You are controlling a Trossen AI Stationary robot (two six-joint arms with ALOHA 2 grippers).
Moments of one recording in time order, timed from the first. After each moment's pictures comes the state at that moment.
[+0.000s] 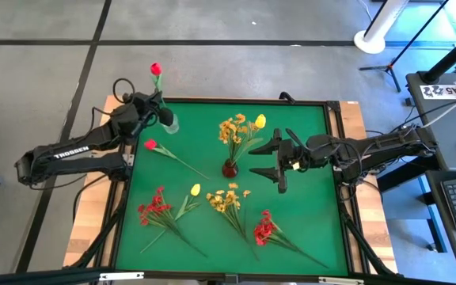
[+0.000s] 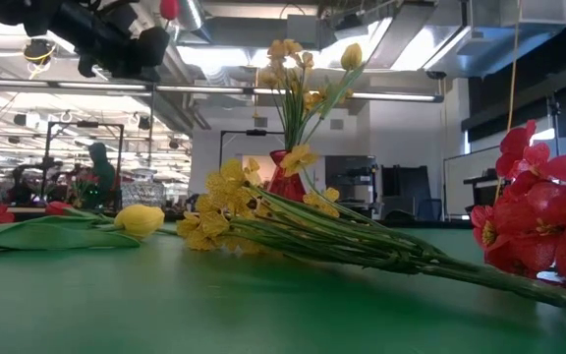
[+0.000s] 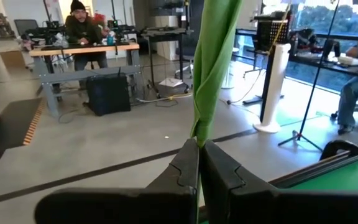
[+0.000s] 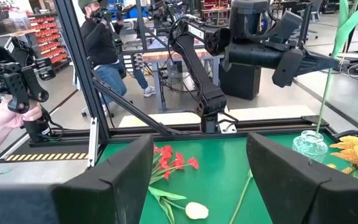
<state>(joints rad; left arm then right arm) 0.48 0.70 0.53 0.04 -0.74 -0.08 0.20 1.18 1.00 0.10 0.14 0.11</state>
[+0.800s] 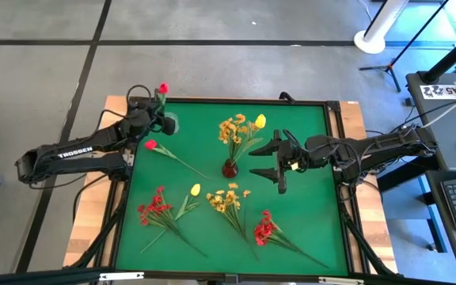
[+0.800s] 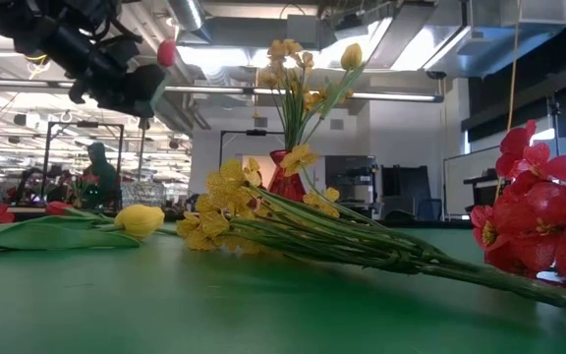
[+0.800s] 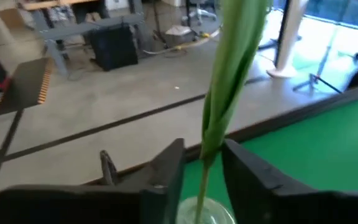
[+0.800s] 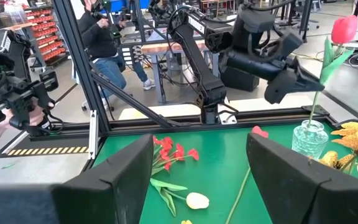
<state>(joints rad) 0.47 0.73 0.47 -0.16 -0.72 -0.21 0.20 1.18 1.00 0.06 0.14 0.13</state>
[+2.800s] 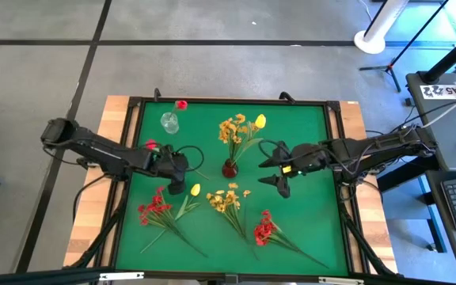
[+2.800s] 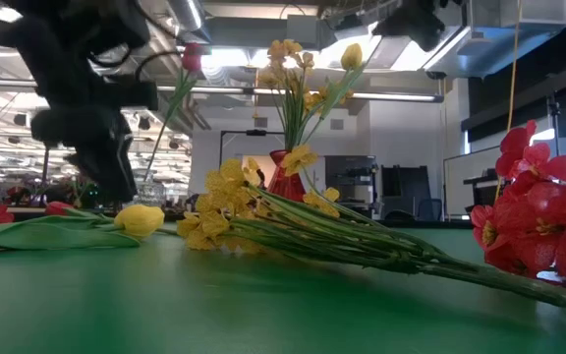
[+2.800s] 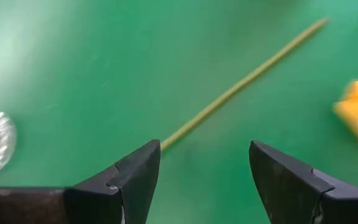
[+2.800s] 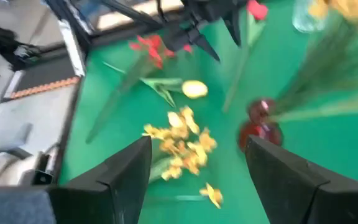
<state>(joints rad) -0.14 1.28 0.58 -0.51 -0.43 -0.41 0.20 1.18 1.00 -0.38 0.10 0.38</state>
